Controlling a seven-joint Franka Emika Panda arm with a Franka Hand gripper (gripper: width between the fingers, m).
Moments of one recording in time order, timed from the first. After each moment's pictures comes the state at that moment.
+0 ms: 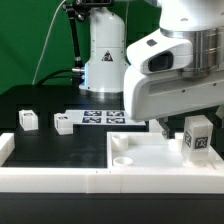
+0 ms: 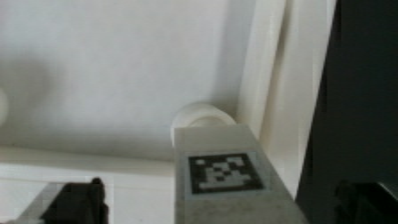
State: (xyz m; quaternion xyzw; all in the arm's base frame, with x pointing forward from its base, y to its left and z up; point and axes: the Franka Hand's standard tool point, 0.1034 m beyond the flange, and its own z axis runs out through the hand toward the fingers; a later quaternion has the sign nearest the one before) arm 0.631 0.109 0.081 -0.99 -0.09 0.09 0.08
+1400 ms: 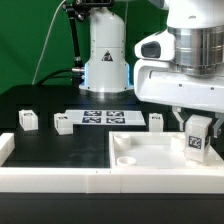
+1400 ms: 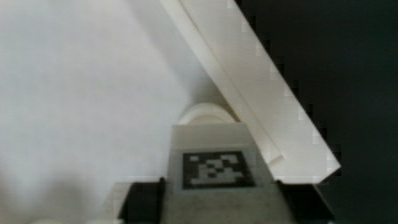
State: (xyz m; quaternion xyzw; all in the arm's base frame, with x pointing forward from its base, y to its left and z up) arm 0.630 0.118 0.079 -0.92 0.38 0.09 0.04
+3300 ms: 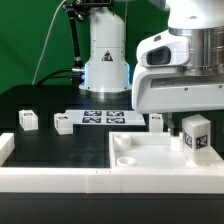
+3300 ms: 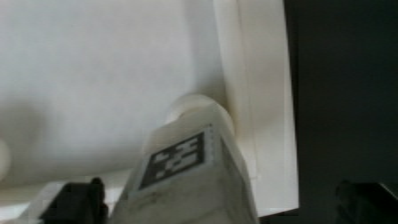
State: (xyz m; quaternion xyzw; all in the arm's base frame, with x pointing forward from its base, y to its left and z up) arm 0.632 0.120 0.079 -1.00 0.01 0.06 0.06
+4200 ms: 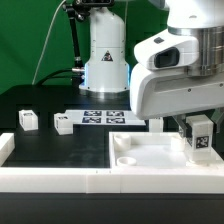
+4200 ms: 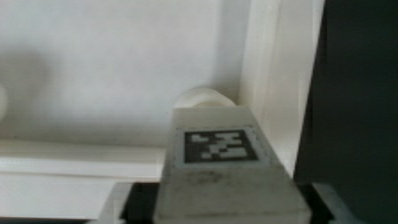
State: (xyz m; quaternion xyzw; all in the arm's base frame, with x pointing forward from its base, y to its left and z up) arm 0.633 0.115 0.078 -0.99 -0.06 0.06 0.07
